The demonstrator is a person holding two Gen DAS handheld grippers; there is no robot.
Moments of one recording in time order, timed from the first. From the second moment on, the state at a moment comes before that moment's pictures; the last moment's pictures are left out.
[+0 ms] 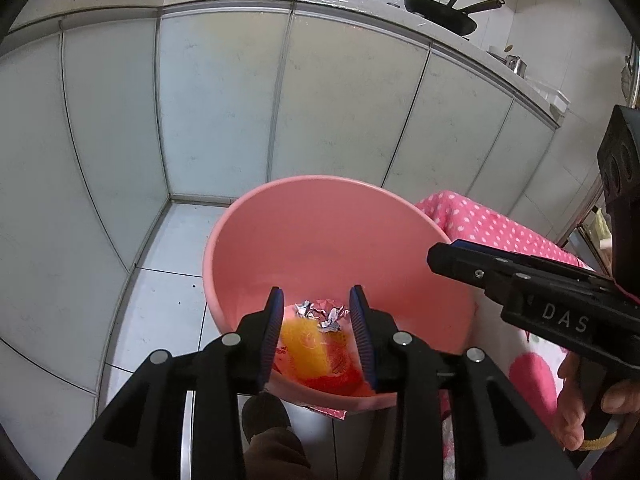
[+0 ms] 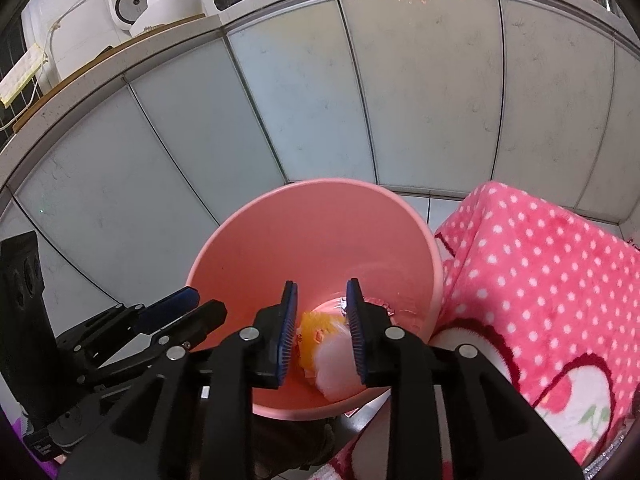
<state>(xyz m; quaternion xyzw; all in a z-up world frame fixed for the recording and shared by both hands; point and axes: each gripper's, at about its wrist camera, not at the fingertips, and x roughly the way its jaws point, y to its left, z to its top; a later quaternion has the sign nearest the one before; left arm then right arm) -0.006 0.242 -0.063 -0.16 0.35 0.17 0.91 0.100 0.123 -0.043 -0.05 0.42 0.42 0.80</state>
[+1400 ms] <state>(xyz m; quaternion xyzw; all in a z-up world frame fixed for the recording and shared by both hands) -0.024 0.125 -0.016 -0.14 0.36 0.02 0.92 -0.003 -0.095 -0.017 -0.02 0.38 0.34 0.86</state>
